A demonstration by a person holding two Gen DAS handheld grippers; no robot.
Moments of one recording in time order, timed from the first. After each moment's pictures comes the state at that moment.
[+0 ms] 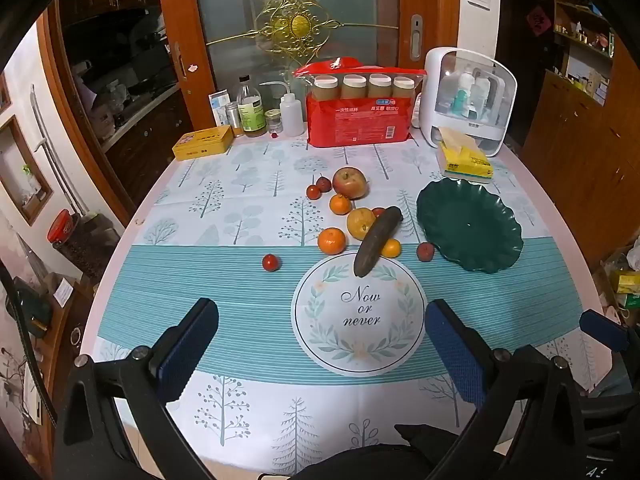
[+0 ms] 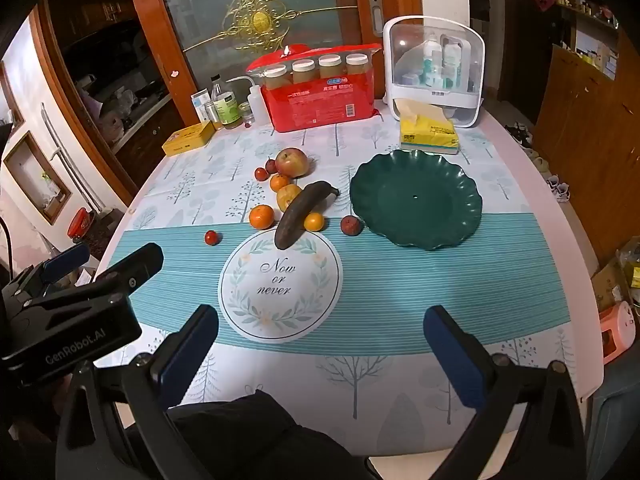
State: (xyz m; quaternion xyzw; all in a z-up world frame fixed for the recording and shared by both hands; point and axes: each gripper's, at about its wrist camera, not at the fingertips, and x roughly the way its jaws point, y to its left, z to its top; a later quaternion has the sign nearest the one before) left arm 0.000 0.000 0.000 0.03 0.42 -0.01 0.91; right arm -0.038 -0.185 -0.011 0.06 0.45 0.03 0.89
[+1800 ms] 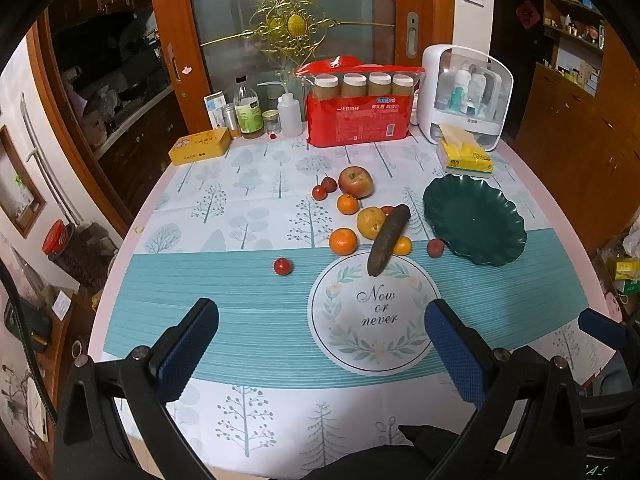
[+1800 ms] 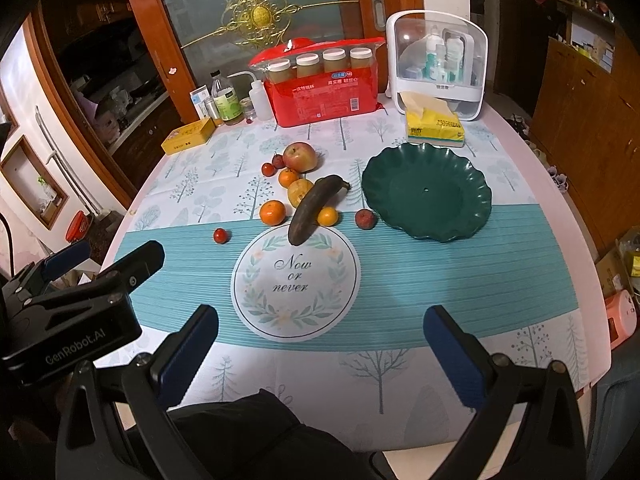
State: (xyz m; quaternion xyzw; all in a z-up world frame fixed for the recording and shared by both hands) left arm 0.002 0.014 -0.006 0.04 0.42 -0.02 0.91; right arm -0.036 -0.158 -0.019 0.07 0.46 0.02 0.89
